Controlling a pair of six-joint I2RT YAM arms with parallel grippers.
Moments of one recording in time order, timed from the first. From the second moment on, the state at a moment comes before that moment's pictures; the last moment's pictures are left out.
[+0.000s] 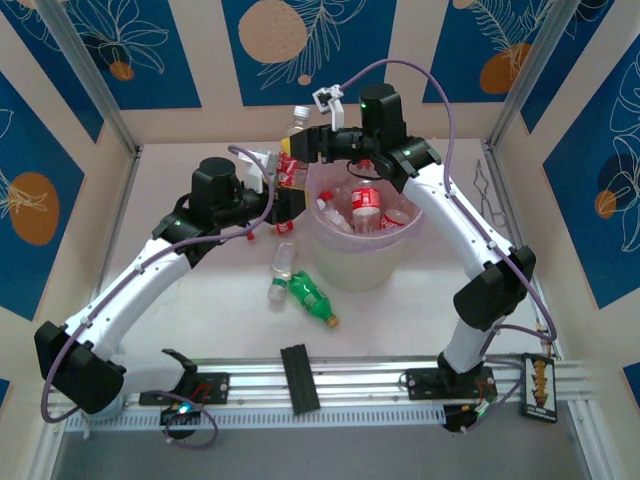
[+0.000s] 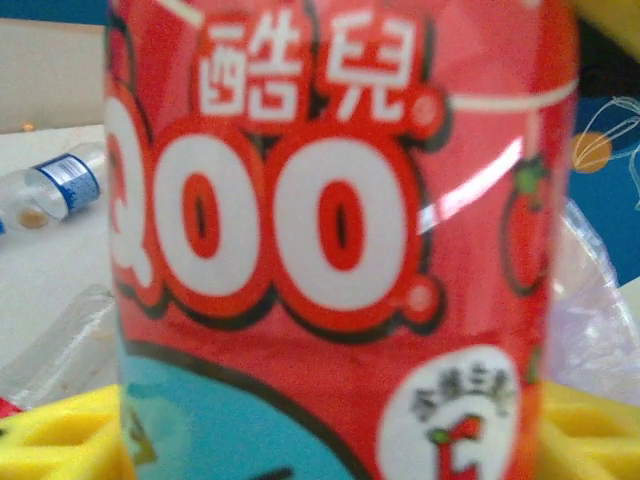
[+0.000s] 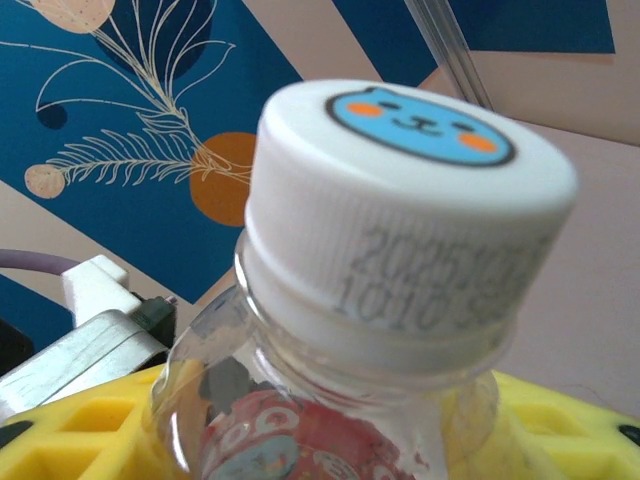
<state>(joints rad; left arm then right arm) -0.55 1.25 1.20 -0.28 0.39 -0.36 0.52 1.73 1.86 -0.43 -0.72 0.42</state>
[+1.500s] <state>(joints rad) -0.62 1.48 1.42 -0.43 0.19 -0.23 0.32 1.54 1.81 -0.99 -0.08 -0.01</state>
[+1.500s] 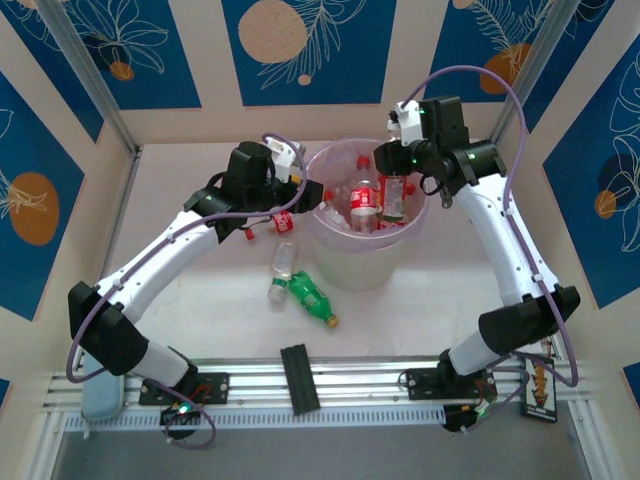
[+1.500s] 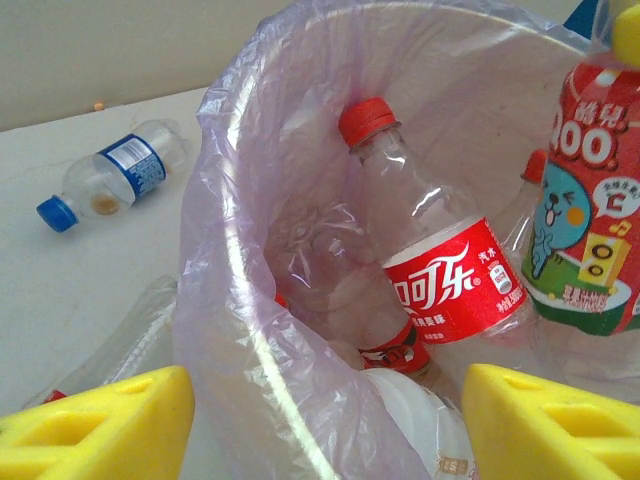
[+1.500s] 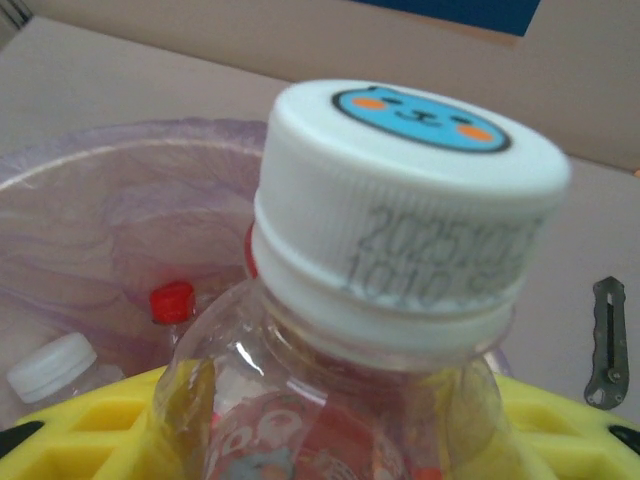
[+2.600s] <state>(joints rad) -0.63 1.48 1.40 -0.39 0.19 -0.24 0.38 1.60 1.83 -1.02 -0.09 -0.01</state>
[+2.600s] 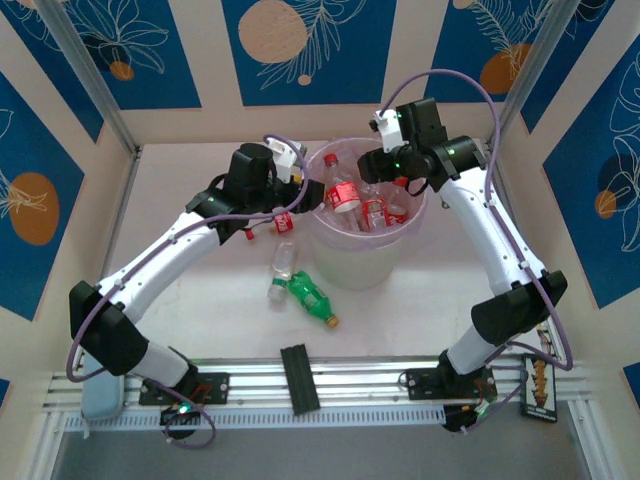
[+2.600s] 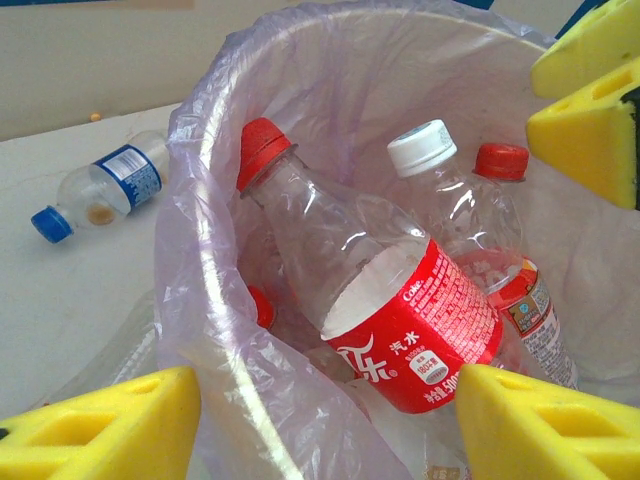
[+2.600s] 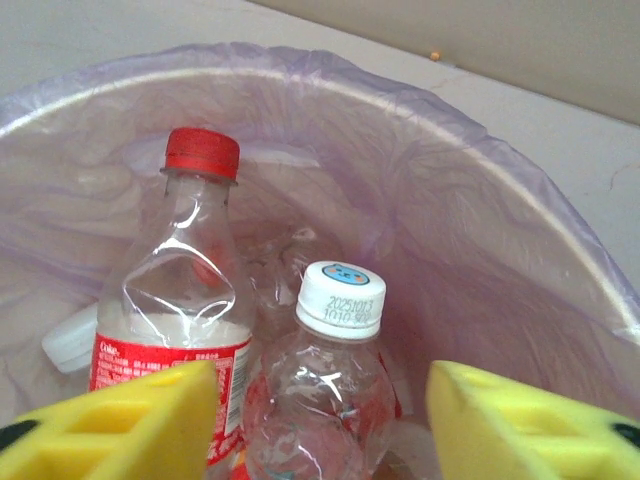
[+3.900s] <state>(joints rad) -0.67 1.66 1.56 -0.37 0.29 -0.23 0.21 1.40 1.66 -0.78 -0.42 0.21</state>
